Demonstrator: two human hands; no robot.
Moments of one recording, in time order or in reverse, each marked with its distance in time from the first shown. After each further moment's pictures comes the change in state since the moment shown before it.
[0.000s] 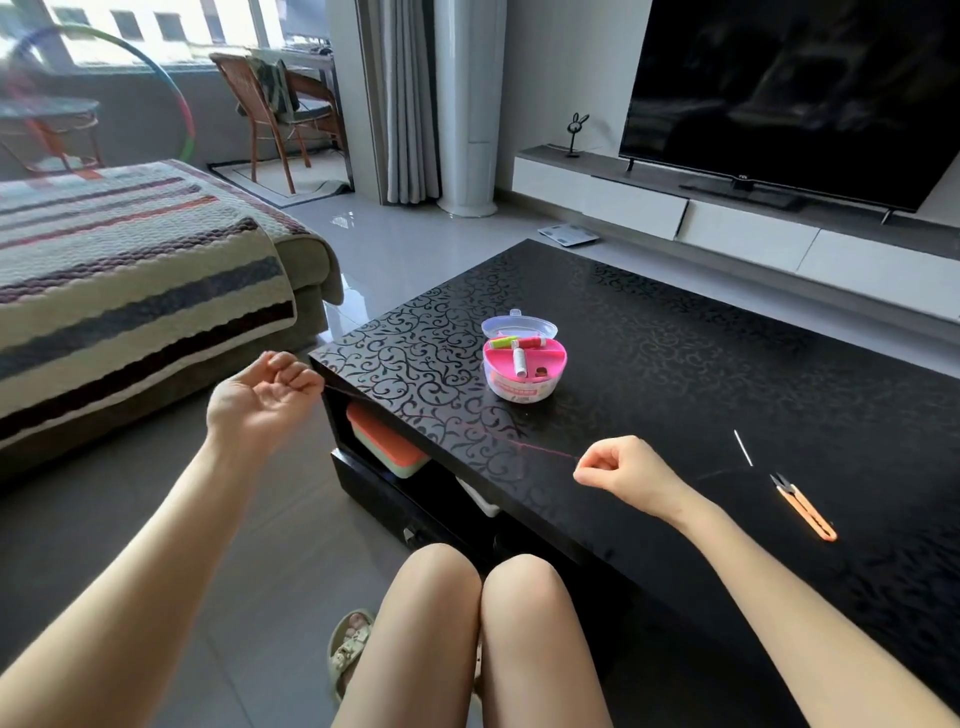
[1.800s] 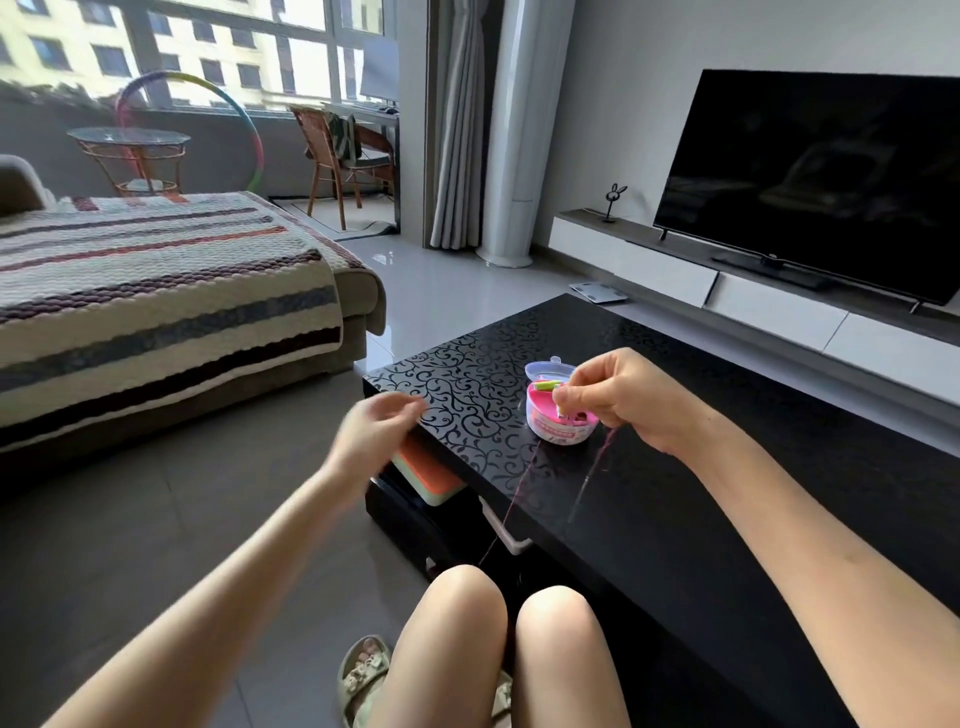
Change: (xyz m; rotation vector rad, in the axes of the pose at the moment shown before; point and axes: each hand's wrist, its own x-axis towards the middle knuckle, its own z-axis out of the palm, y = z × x) left_hand -0.030 -0.038 -0.013 1.440 -0.040 0.313; right_hand -0.004 -0.172 -0.041 0.313 -0.186 -0.261
